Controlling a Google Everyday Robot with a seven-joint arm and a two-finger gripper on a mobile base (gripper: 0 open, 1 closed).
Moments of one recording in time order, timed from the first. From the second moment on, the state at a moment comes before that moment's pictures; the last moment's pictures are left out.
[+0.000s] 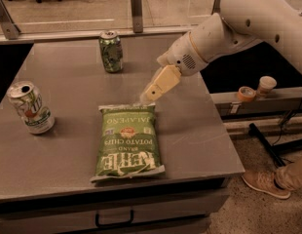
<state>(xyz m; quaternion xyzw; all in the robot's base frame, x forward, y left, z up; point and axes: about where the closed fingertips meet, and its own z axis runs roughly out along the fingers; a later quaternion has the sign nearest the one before) 0.573 -0.009 0.893 -0.55 0.73 0.27 0.30</state>
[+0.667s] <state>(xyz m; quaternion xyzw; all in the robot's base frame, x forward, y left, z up) 0.550 0.015 0.869 -0.59 0.74 0.23 0.24</state>
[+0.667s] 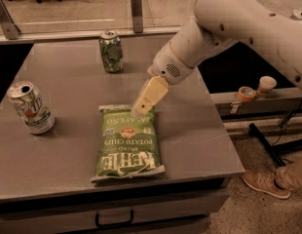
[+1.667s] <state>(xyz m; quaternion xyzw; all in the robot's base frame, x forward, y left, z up) 0.498 0.023 0.843 -0.60 0.76 0.22 0.16</state>
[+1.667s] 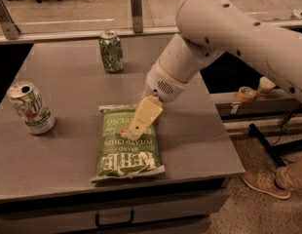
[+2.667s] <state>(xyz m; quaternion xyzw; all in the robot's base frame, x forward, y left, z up) 0.491 0.028 0.834 -0.60 0.75 0.22 0.14</state>
